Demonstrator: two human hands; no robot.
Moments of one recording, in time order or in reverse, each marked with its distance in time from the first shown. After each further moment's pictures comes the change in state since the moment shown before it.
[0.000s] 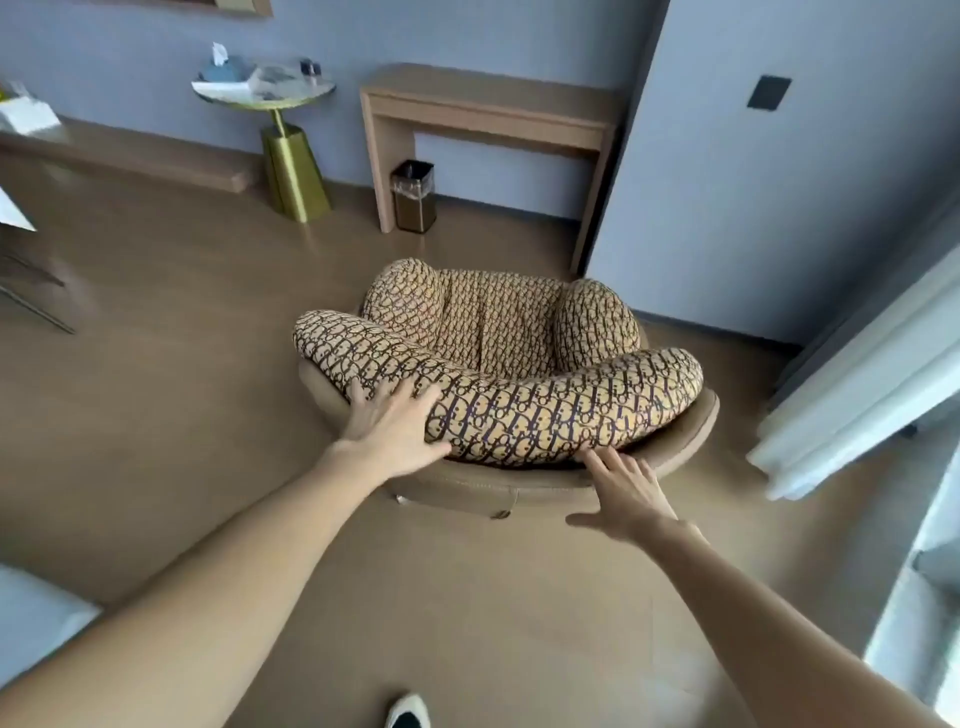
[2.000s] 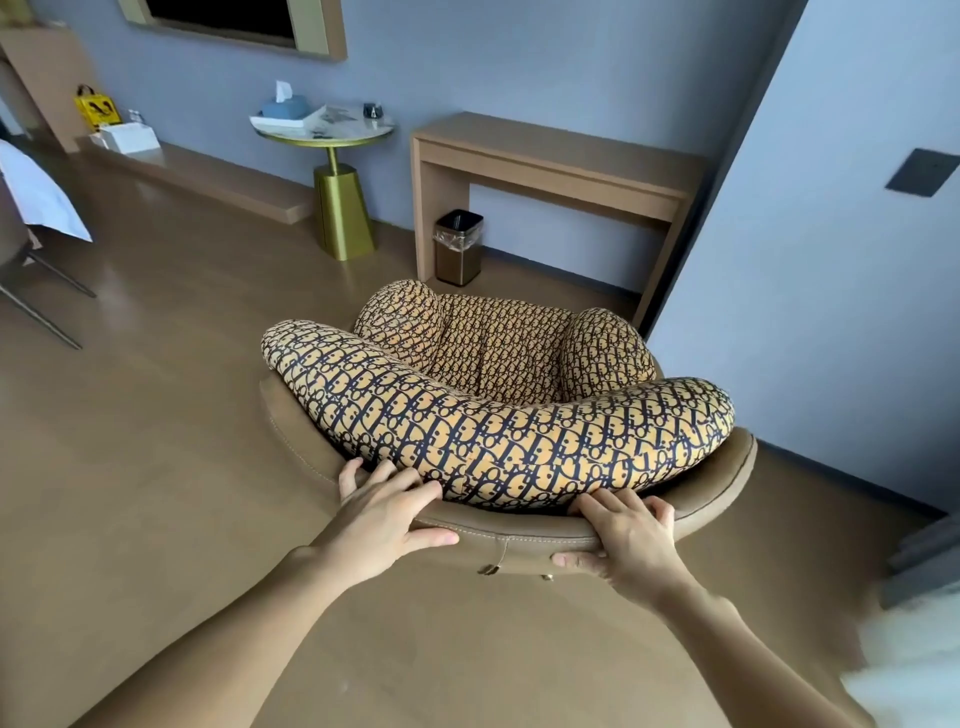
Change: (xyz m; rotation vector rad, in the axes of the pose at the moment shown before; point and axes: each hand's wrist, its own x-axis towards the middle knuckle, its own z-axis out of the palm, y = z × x) left_hand 0.298 0.041 0.083 -0.182 0.178 0.002; right_hand 0.341 0.142 -0.033 0.018 0.163 -0.333
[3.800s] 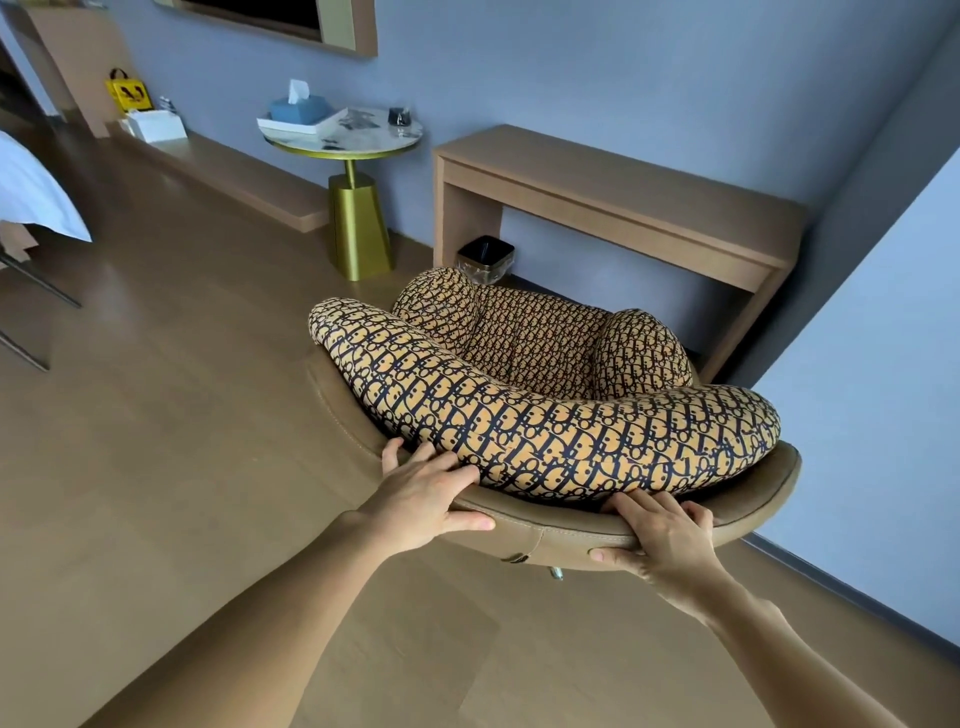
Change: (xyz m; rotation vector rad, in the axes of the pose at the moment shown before) left_hand 0.404 -0.097 -0.005 -0.026 -0.126 -0.029; right_hand 0.383 0.165 -0.037 0.009 -0.082 -0.030
